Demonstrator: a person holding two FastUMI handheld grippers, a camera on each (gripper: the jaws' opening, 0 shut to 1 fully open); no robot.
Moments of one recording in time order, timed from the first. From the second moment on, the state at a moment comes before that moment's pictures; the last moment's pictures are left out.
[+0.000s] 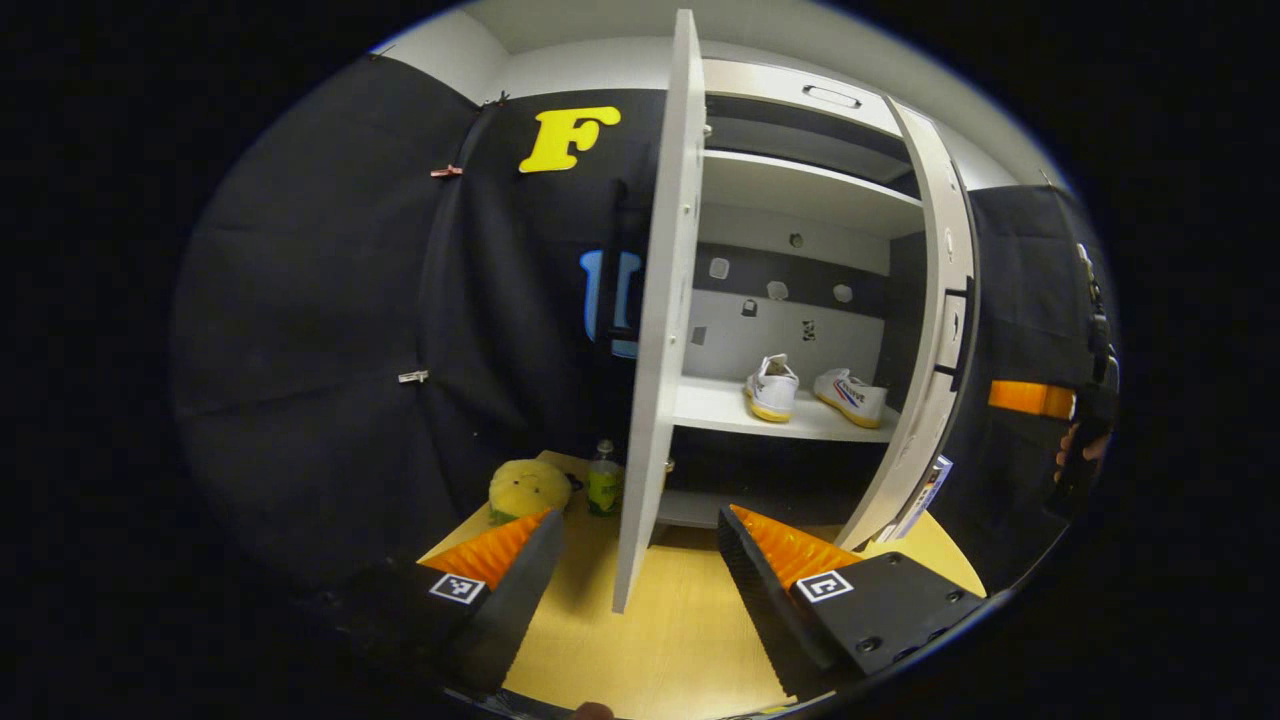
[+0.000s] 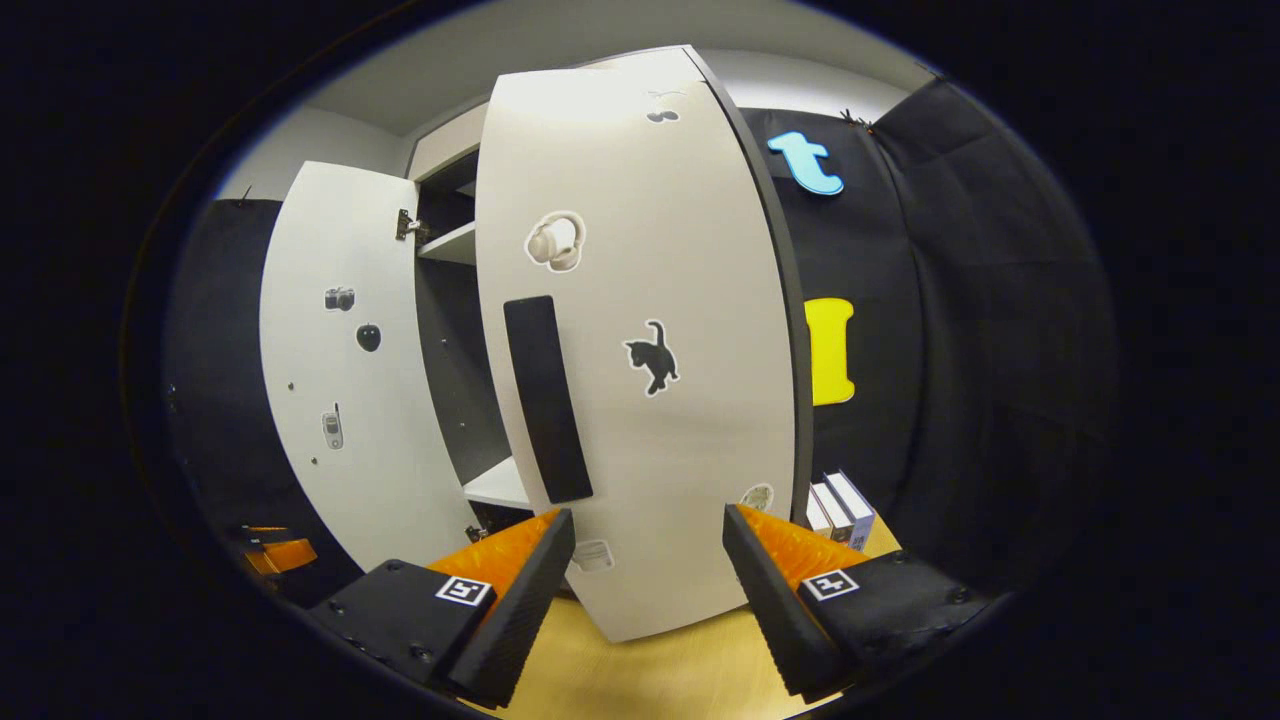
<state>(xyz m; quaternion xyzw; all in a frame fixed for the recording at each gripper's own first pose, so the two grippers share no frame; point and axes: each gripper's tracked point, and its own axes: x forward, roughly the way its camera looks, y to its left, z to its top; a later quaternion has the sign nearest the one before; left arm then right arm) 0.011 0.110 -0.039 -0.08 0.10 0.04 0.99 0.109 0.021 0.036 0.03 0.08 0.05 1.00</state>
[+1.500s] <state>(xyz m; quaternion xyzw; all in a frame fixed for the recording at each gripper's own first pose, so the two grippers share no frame) 0.152 0.210 0.090 -0.03 -0.01 -0.08 1.00 0.016 0.044 -0.048 0.07 0.17 -0.03 0.98</state>
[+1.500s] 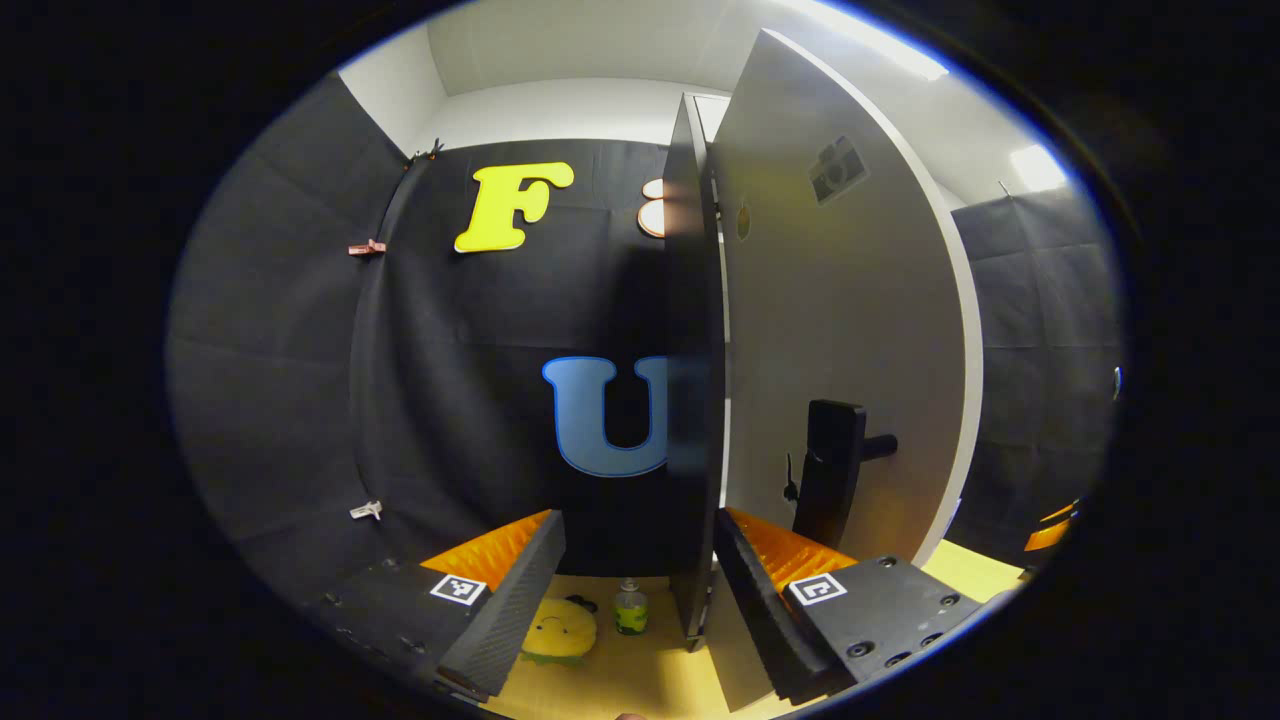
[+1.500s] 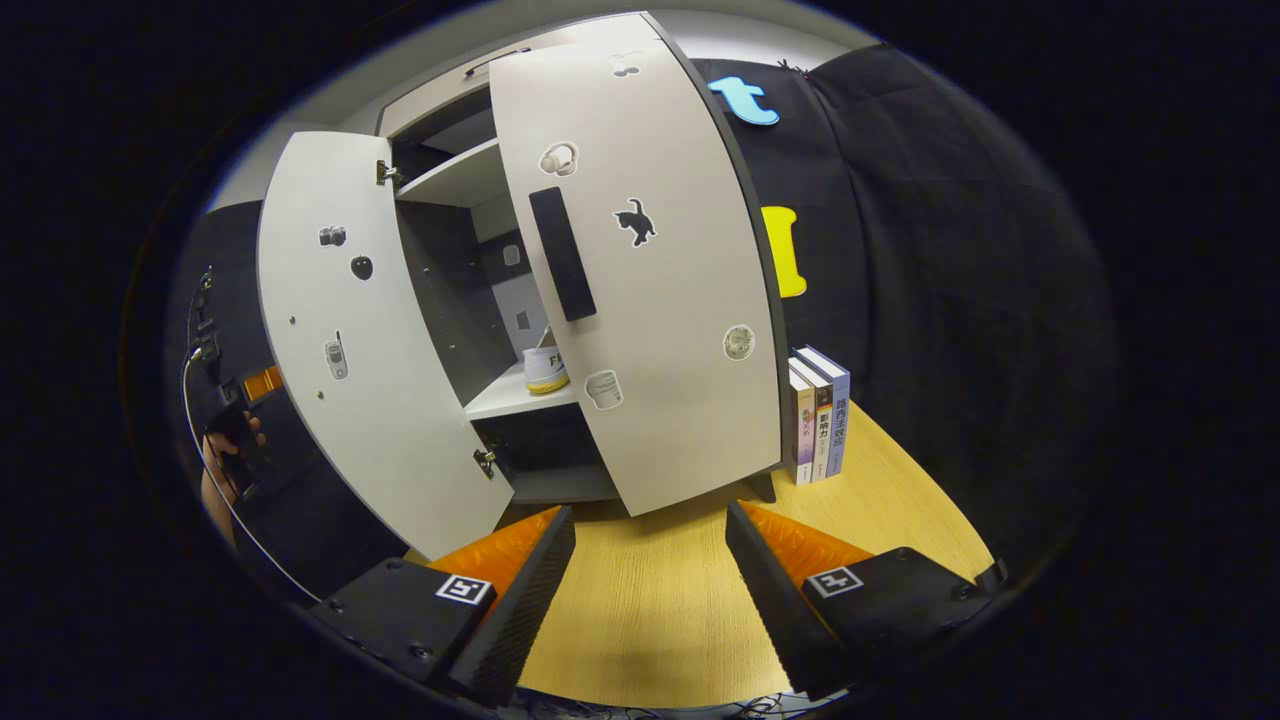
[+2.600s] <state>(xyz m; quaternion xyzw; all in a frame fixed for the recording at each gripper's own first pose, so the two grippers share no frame) 0.153 -0.022 0.104 -0.02 -0.02 -0.12 0.99 -0.006 -0.095 -0.040 0.04 0.12 -0.09 0.99</state>
